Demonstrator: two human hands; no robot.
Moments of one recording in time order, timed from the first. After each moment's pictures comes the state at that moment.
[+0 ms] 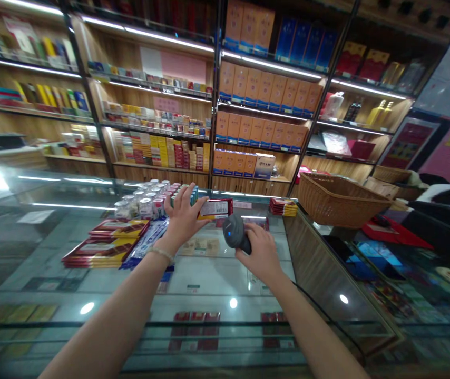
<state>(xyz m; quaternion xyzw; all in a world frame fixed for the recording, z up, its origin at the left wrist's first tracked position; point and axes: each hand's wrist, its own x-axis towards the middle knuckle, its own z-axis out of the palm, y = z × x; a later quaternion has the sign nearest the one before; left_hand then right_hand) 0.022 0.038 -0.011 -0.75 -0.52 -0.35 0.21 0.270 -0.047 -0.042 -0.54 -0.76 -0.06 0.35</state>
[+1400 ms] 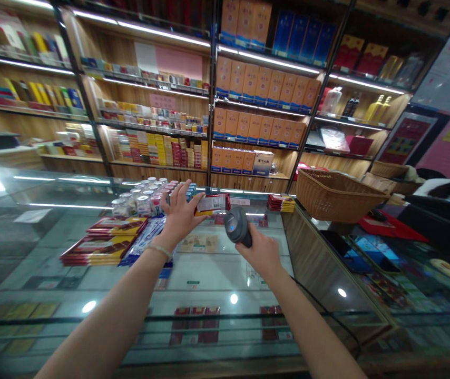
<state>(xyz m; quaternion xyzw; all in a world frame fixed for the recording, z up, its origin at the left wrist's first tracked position) 0.021 0.042 -0.014 -0.74 -0.51 -0.37 0.22 0.266 -0.061 -0.024 -0.69 -0.68 -0.06 0.23</state>
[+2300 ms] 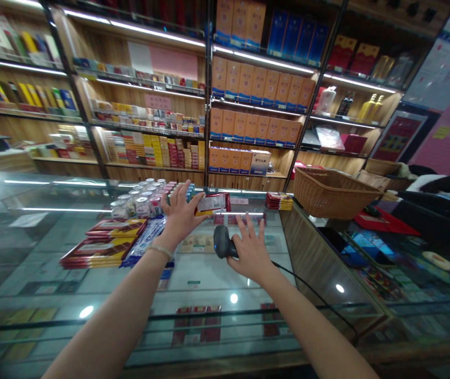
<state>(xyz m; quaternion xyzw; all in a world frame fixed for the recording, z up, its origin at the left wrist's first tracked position) 0.023 0.038 -0.010 -0.75 -0.52 -0.37 0.20 0.254 -0.058 -0.048 -0.53 -0.81 -0.15 0.18</state>
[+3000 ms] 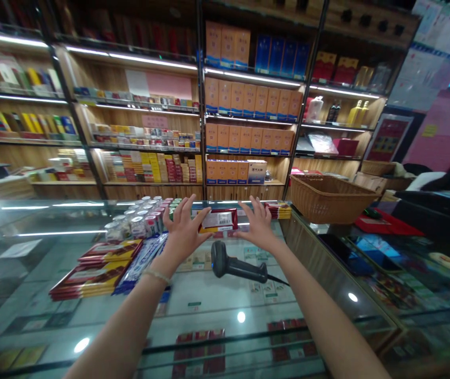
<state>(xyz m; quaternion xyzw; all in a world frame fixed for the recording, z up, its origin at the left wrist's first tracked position) 0.038 0.022 0.004 -0.78 -0.47 -0.36 0.23 0.304 0.040 -0.020 -0.57 -0.75 -0.14 0.30</state>
